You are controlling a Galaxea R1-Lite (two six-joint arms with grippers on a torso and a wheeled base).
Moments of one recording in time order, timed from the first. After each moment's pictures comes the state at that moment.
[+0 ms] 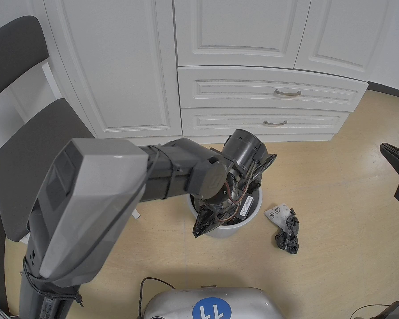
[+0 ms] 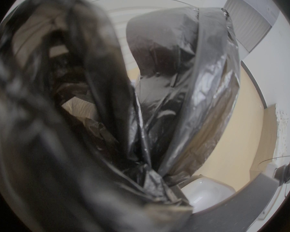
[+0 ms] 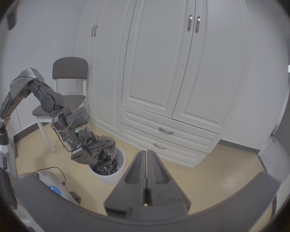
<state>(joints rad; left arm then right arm) -0.81 2.39 -2.00 0.51 0.24 -0.15 0.03 1.02 -0.50 -0.54 0.26 -0.35</state>
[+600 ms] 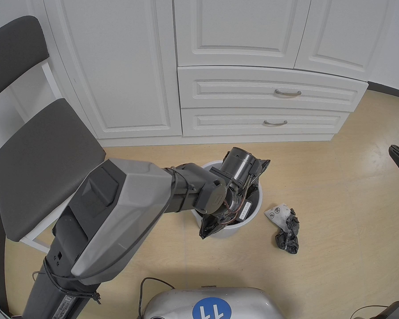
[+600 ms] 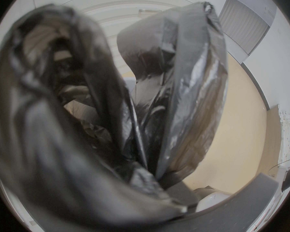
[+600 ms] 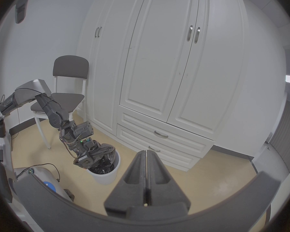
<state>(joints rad) -0.78 2.53 -2.00 0.31 0.24 -0.10 0.01 0.94 -0.47 -0.54 0.26 -0.39</state>
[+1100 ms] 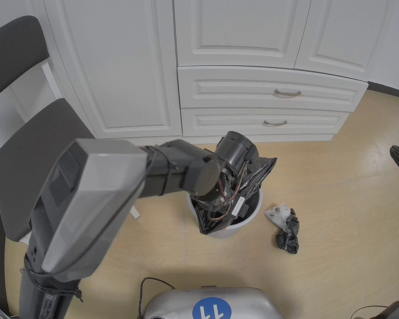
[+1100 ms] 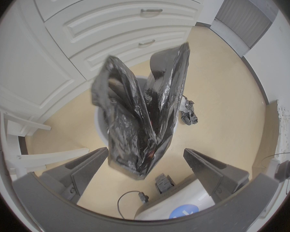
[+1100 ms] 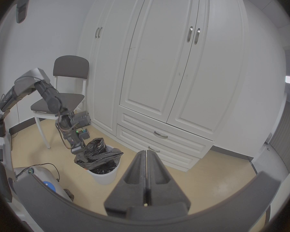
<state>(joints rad) -0.78 2.41 -2.00 0.52 0.23 -0.10 0.01 0.93 -0.46 -0.54 0.26 -0.39</state>
